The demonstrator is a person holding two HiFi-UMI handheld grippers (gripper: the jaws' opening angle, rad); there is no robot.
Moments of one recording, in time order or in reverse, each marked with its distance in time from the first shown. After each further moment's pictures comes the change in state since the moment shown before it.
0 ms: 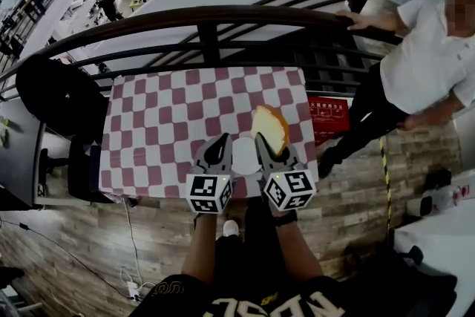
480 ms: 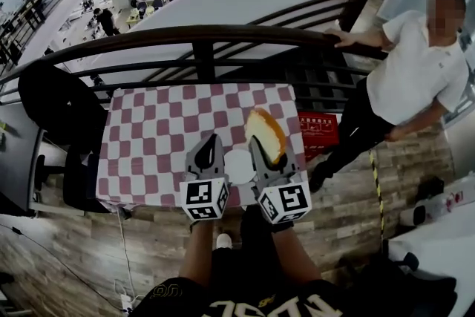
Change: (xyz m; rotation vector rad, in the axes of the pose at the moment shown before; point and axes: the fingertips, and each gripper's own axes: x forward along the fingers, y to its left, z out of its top) left arm -0.026 0.003 0.065 0.014 -0.137 0.124; right arm -0.031 0.047 0.086 -0.213 -0.202 0.029
